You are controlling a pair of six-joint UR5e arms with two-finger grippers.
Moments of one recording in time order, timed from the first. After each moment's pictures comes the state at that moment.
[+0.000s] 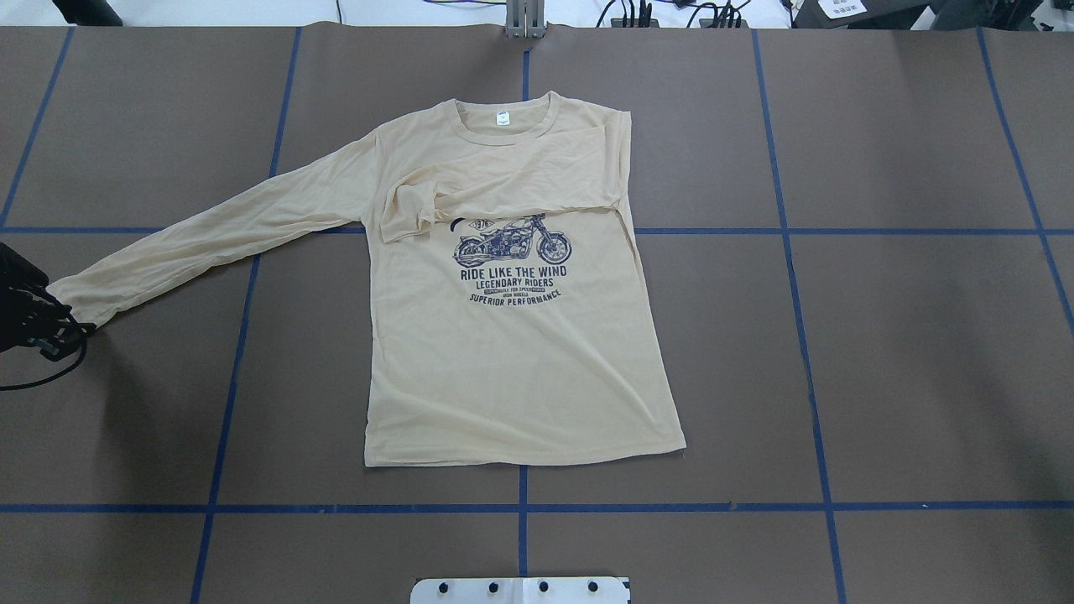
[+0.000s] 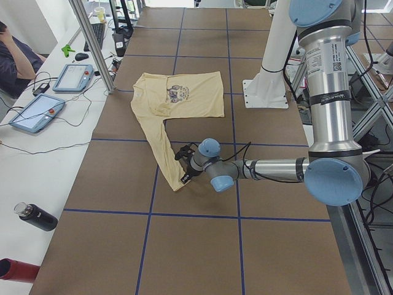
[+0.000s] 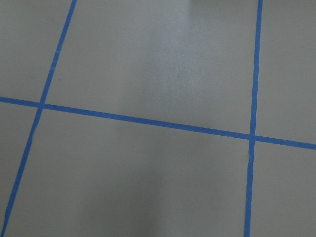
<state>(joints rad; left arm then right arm) -0.83 -1.40 -1.55 -2.64 -1.85 -0.41 1.38 -1.81 2.05 -1.27 2.24 0.36</state>
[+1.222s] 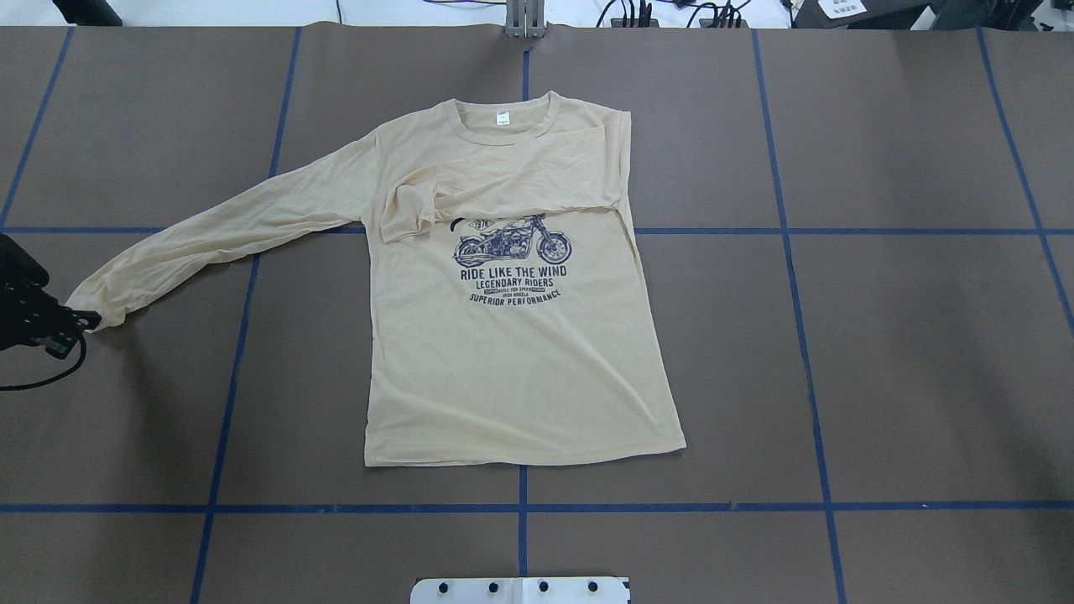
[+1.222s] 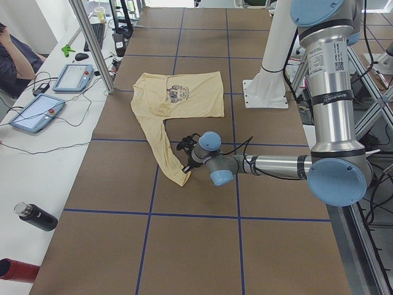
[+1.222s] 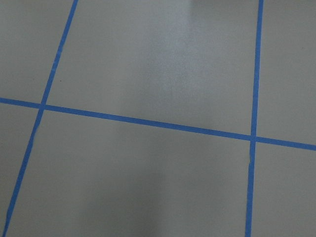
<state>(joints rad) -0.85 -1.39 -1.66 -2.61 -1.95 -0.37 1.38 -1.81 2.05 -1.27 2.25 0.36</state>
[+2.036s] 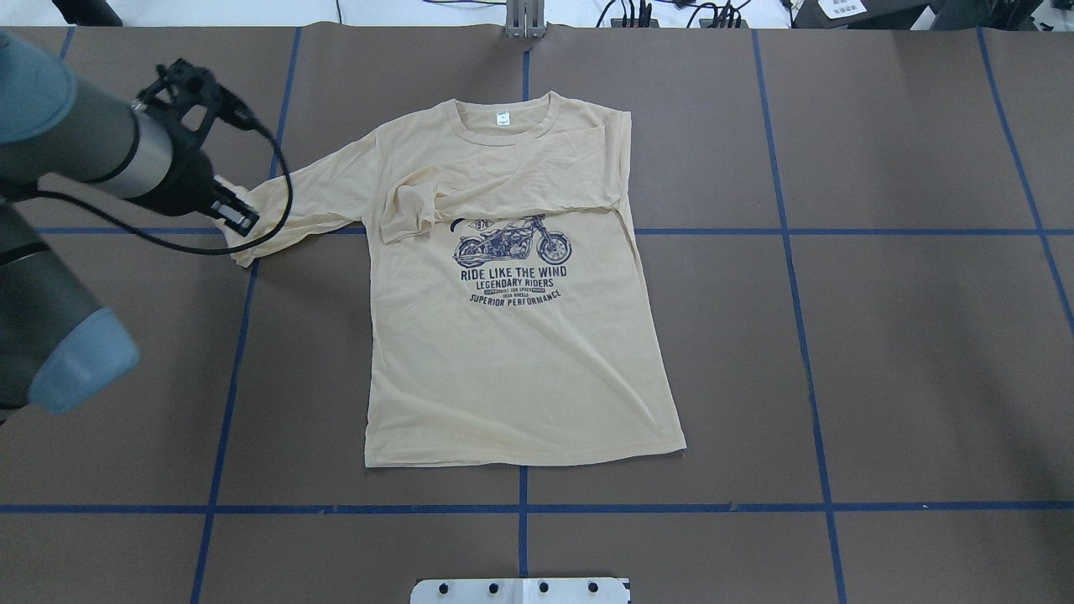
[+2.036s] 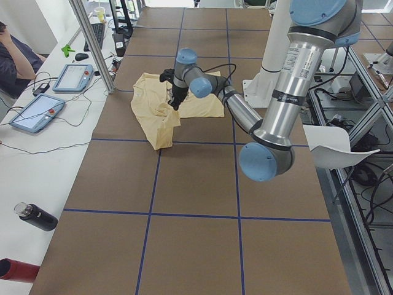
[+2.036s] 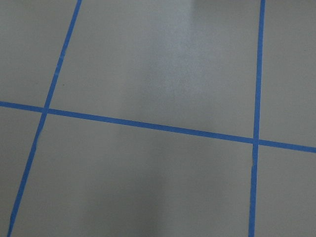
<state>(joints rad) -0.85 -2.01 -1.95 -1.55 -1.98 -0.38 1.38 -1.80 2.05 -1.27 2.25 0.37</state>
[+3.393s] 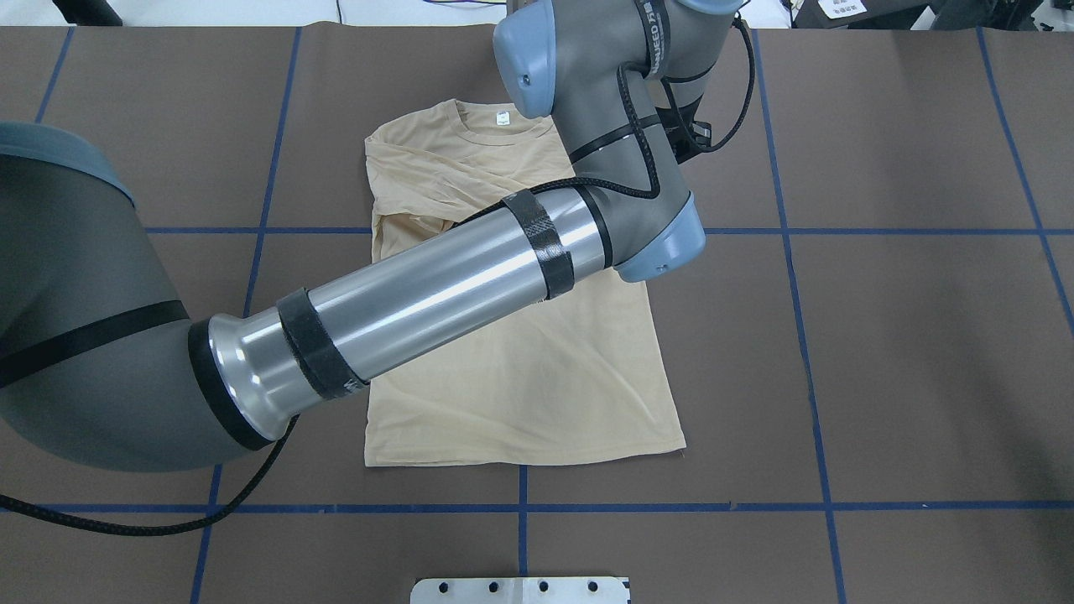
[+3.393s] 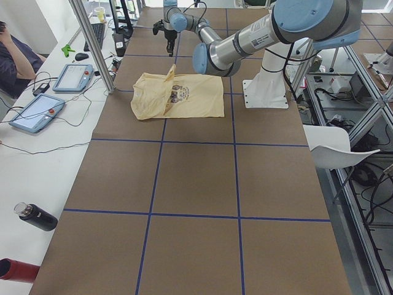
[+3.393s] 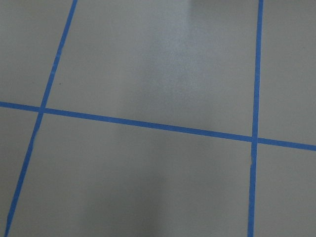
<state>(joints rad) -0.63 -3.01 -0.82 -1.69 -1.93 -1.02 1.38 -1.80 2.04 -1.27 2.25 0.37</state>
